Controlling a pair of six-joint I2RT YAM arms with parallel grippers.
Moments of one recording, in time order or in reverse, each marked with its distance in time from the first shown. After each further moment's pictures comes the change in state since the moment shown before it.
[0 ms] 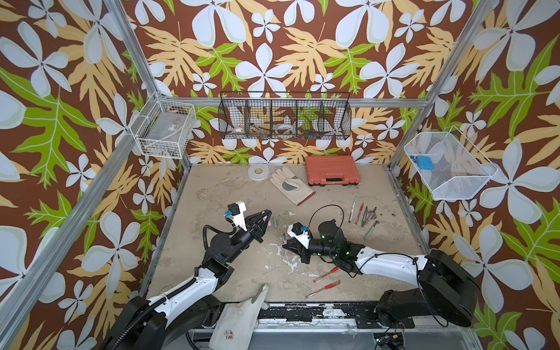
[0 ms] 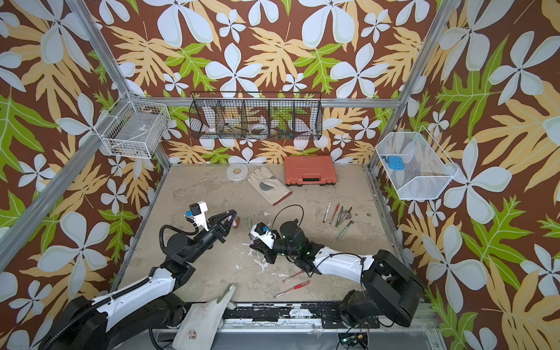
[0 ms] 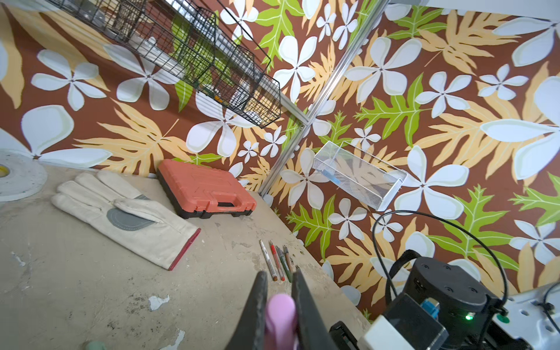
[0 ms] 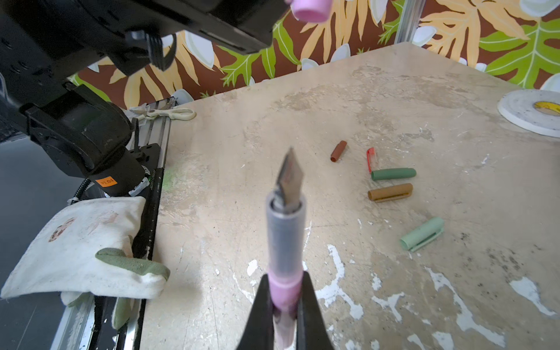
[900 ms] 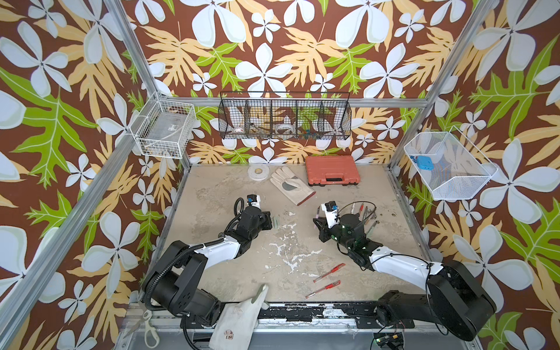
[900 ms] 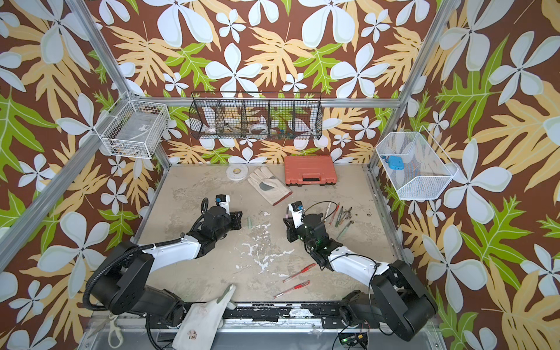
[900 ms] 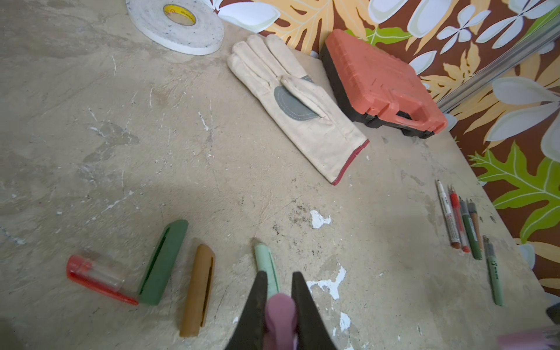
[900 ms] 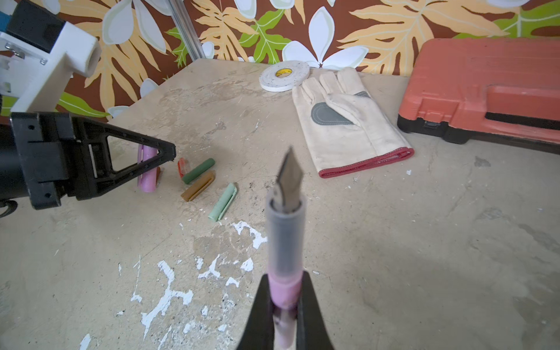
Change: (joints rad) left arm 0.020 0.497 0.337 -0.540 -0.278 0.067; right arm -0.258 -0.101 -0.087 -0.007 0.365 0.237
